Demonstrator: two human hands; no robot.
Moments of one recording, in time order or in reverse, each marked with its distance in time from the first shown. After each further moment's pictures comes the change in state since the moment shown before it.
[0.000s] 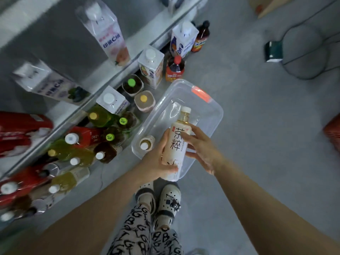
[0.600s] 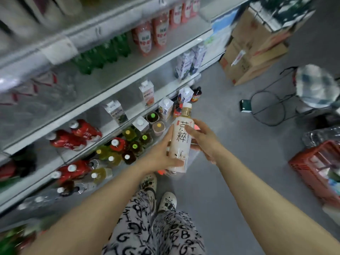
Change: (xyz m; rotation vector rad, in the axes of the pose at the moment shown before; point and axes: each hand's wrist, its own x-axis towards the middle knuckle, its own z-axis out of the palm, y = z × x) left_hand -0.259 0.181 0.058 0.146 0.181 0.253; right_hand -0.273 -0.132 0.044 -0.172 -0.008 -0.300
